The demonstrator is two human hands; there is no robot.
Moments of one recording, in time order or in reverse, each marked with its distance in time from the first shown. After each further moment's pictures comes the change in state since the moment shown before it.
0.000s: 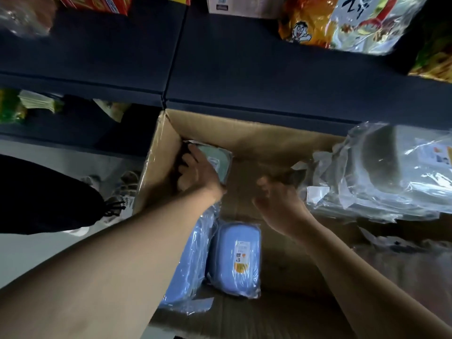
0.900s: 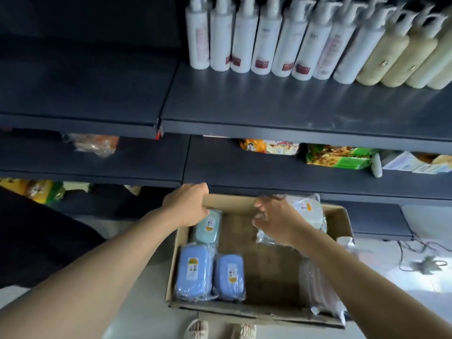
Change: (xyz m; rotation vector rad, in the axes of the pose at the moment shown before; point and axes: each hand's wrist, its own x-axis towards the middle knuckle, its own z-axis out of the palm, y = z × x) left_hand -0.167 -0.047 -0.276 0.016 -0.024 0.559; right_hand -0.178 -0.118 -0.193 -0.198 0.137 -0.138
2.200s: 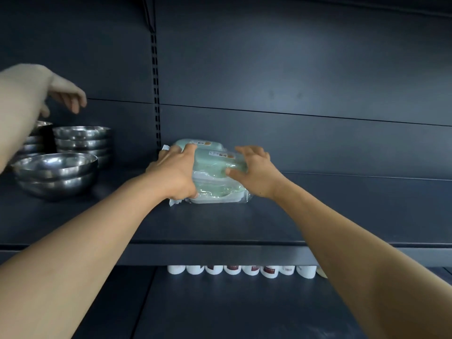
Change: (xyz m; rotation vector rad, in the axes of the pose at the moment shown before) left_hand 0.035 0.122 -0.435 0.083 0.682 0.149; right_hand 0.110 -0.151 -0.434 0.077 0.706 -0.309
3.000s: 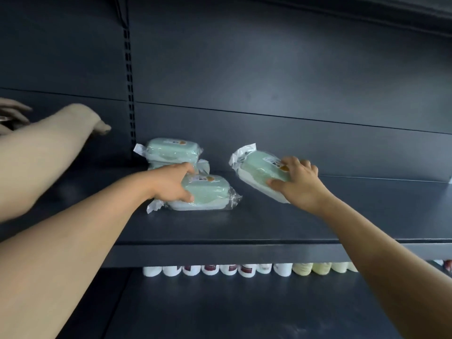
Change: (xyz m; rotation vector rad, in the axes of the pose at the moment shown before) left_hand 0.020 0.024 0.023 -0.172 -0.266 0.121; right_hand -0.063 0.069 -0.067 -0.113 0.150 0.305
